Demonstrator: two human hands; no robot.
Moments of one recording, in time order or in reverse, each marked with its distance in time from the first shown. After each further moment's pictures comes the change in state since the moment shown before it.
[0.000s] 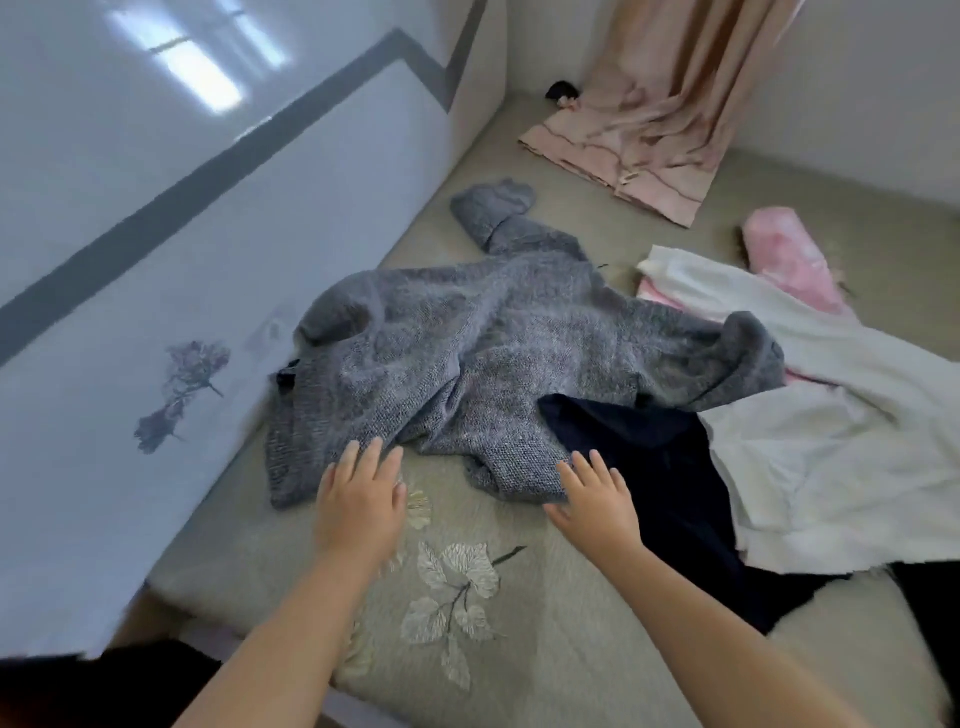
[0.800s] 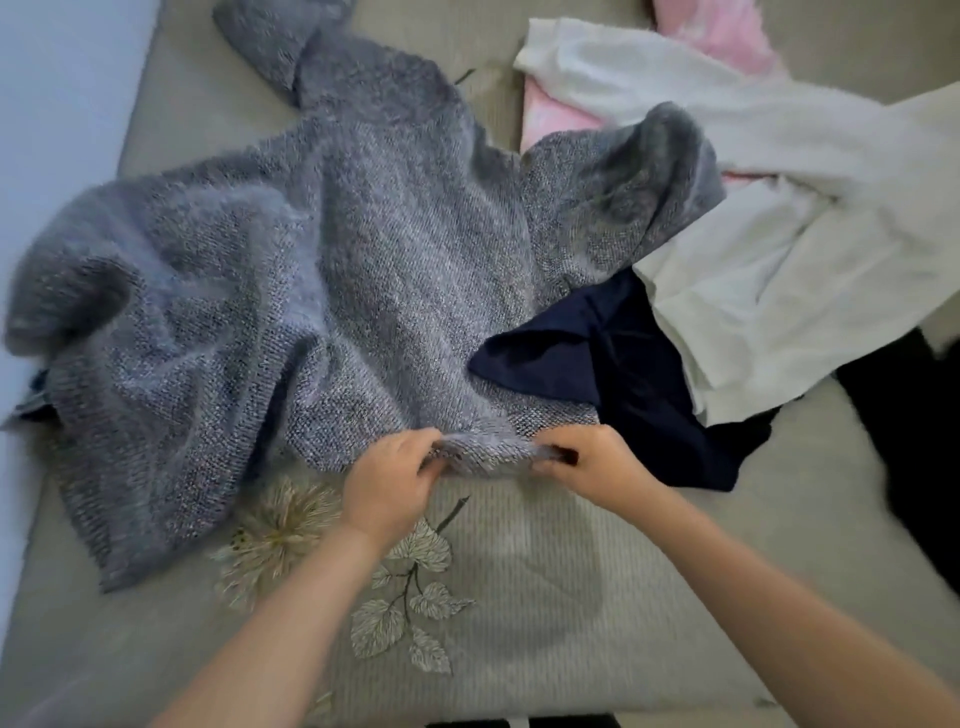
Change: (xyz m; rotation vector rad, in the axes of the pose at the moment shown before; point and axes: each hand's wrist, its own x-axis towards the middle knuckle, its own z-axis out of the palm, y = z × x) left_hand 0.081 0.090 0.088 -0.385 -0.144 0.615; right_hand 0.007 0.059 0.033 0.686 -0.017 0.139
